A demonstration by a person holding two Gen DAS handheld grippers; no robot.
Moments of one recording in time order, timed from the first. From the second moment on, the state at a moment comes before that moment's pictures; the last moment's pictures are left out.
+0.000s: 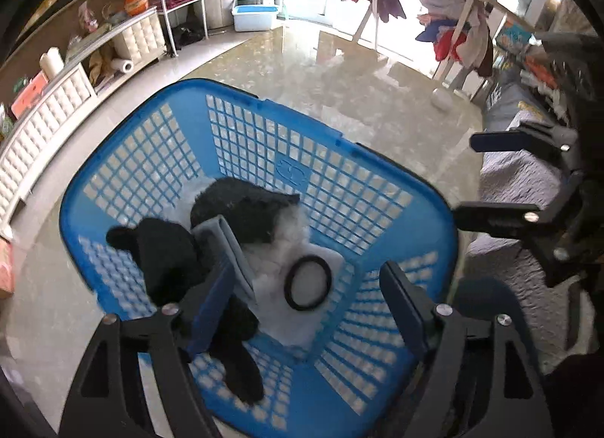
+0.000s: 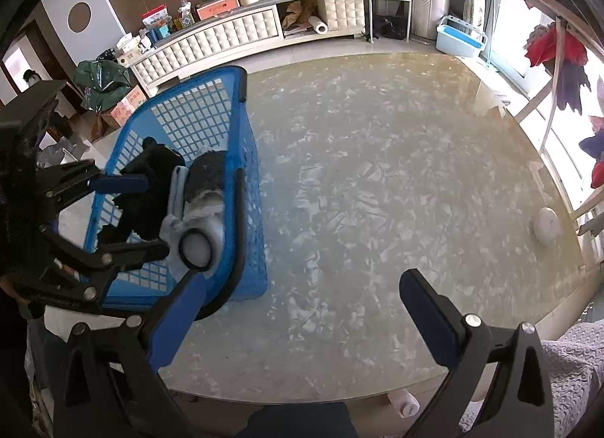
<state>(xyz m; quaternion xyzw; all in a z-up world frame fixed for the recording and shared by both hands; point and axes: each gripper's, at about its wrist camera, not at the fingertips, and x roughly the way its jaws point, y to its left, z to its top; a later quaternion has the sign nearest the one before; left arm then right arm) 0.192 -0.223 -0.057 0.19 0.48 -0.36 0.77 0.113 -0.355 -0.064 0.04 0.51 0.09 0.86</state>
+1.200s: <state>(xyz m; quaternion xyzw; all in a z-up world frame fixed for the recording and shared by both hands) 0.022 -0.041 0.048 -0.03 0.27 -0.17 0.95 -0.020 -0.237 0.047 -0.03 0.27 0.06 0.96</state>
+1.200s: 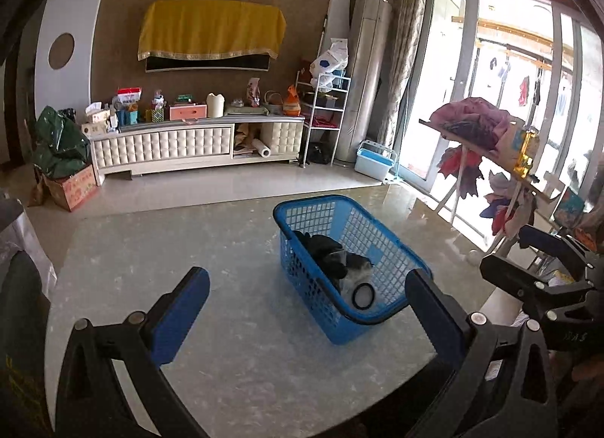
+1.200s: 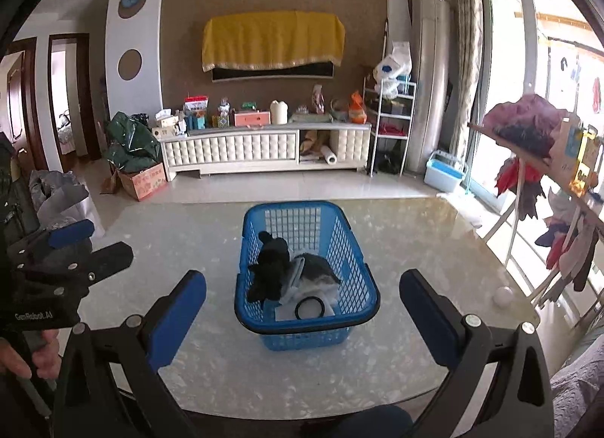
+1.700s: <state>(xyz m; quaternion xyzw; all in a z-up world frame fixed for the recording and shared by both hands) 0.009 -0.048 0.052 -0.02 0.27 -0.18 0.95 -0.024 -0.236 0.043 -0.03 0.27 0.07 0.96</state>
